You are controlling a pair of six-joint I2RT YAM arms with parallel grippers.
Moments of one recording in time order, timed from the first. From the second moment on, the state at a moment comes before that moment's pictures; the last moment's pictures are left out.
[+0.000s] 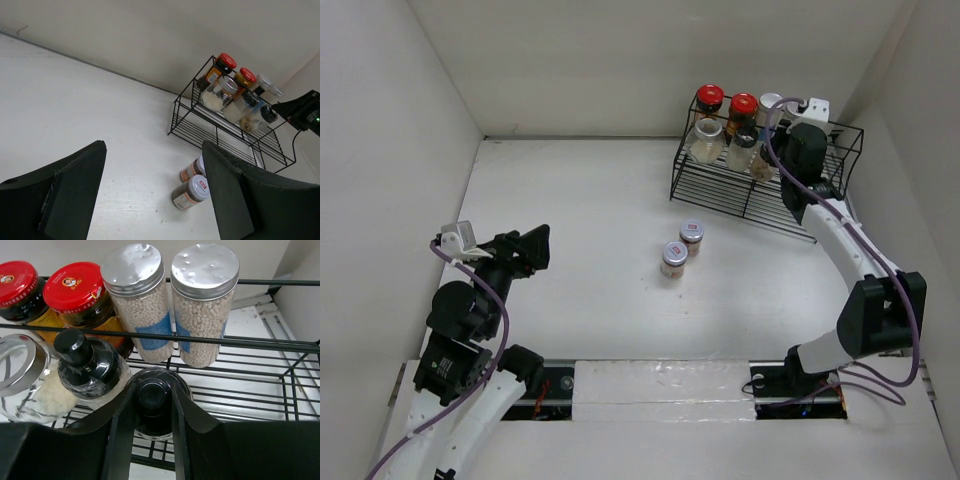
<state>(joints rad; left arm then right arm) -0.44 0.32 0.79 -0.41 -0.29 -0.51 0.14 1.47 1.24 0.06 0.30 0.19</state>
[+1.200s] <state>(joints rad) -0.44 0.34 0.79 -0.40 -0.29 -0.51 0.81 1.22 0.79 -0.12 0.19 0.19</state>
